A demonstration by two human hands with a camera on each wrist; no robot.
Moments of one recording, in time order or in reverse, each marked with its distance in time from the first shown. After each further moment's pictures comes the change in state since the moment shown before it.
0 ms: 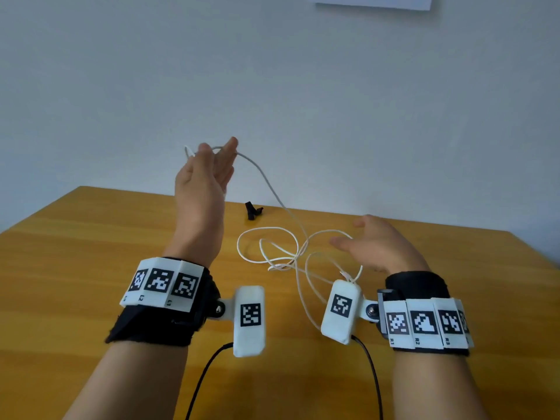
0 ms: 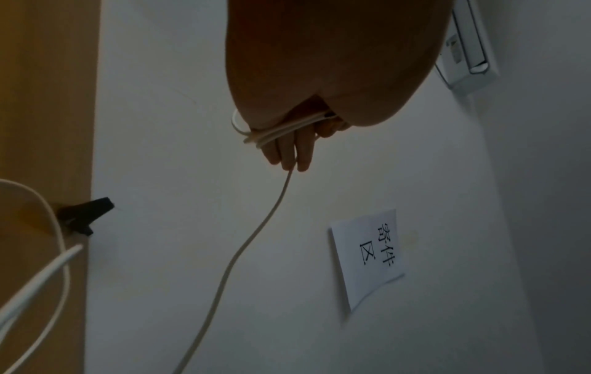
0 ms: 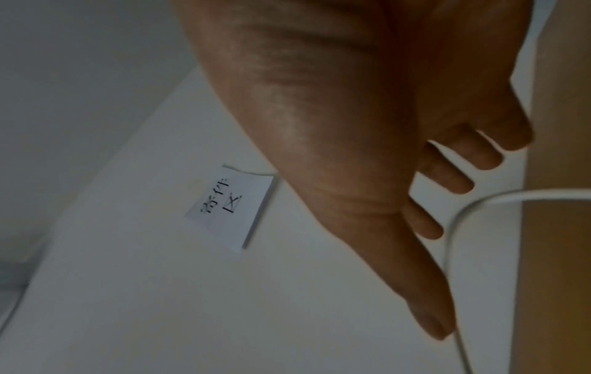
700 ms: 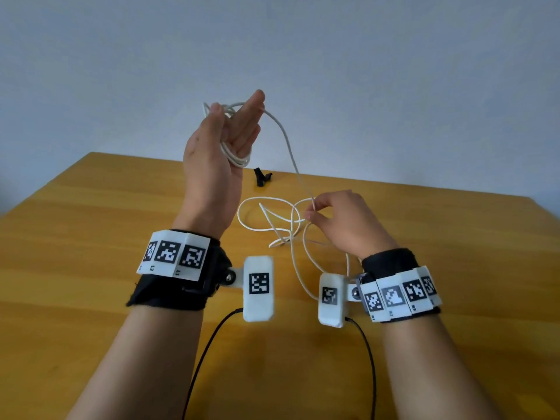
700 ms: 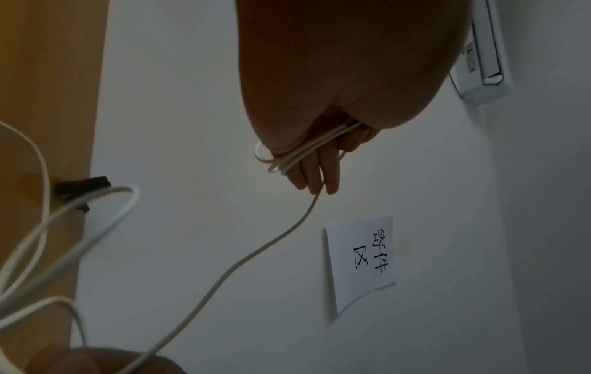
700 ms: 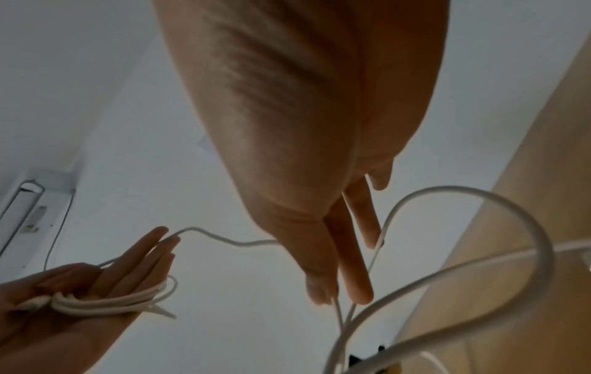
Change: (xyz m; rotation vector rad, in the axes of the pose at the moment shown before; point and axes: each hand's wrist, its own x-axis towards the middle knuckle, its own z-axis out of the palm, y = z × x) left_hand -0.006 0.011 0.008 -0.188 -0.171 -0.032; right_hand -0.001 -0.017 0.040 -0.015 -0.012 -0.468
